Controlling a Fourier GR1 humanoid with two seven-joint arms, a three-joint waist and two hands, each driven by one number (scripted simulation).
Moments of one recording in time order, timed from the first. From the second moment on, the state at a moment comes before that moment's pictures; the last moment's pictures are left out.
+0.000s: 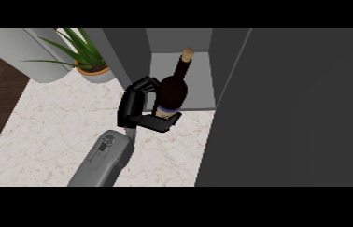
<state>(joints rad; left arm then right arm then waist) -0.43 0.01 -0.23 -1.05 0.17 0.21 -0.42 0.07 -0.58 0.68 -2.51 0.07 -0.66 0.31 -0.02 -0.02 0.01</state>
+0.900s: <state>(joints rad) -0.44 0.04 -0.31 -1.04 0.17 0.46 -0.36 0.09 -0.56 0.71 -2.50 0.04 -0.64 0.22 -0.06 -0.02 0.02</state>
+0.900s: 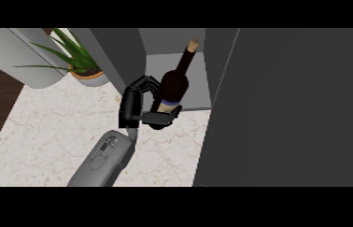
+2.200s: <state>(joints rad) -1.04 0.04 -0.07 -0.29 0.24 0.42 -0.43 0.17 -0.59 0.75 -2.49 0.02 -0.60 0.10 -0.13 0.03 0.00</state>
